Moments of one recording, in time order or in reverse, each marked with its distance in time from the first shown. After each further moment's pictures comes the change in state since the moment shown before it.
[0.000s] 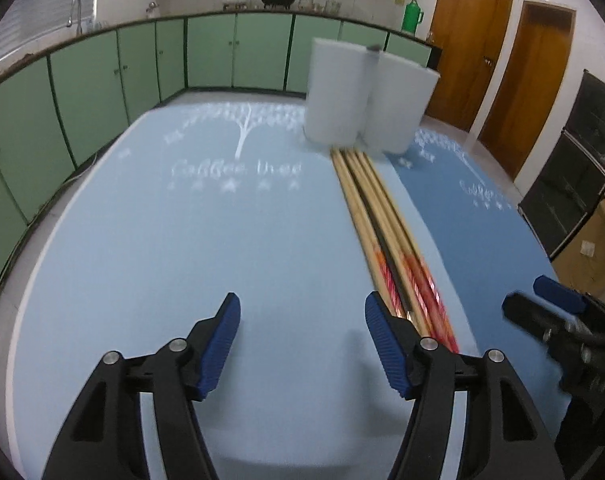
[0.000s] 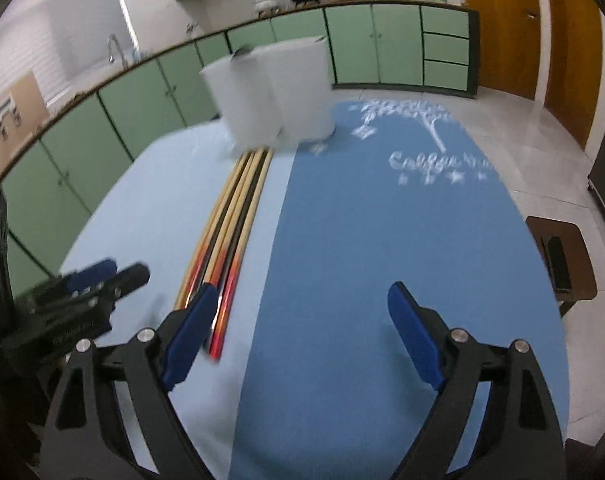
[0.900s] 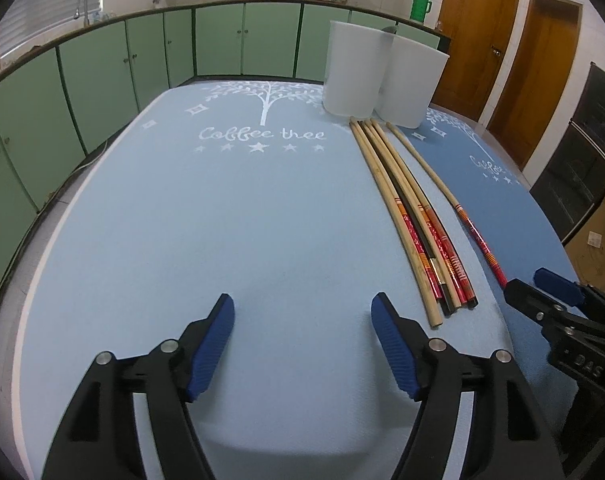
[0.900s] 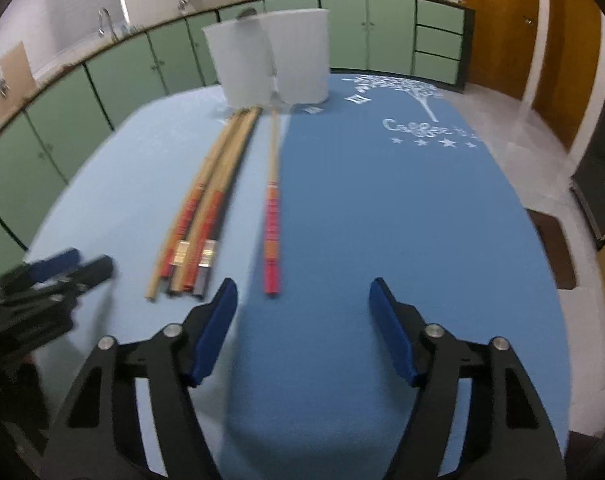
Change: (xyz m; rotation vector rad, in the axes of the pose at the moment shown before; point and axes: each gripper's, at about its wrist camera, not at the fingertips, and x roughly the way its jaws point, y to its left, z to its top) left arm -0.009 0.017 -0.022 -0.007 0.033 0.028; right arm -0.001 0.005 -0.016 -0.010 0.027 -0.047
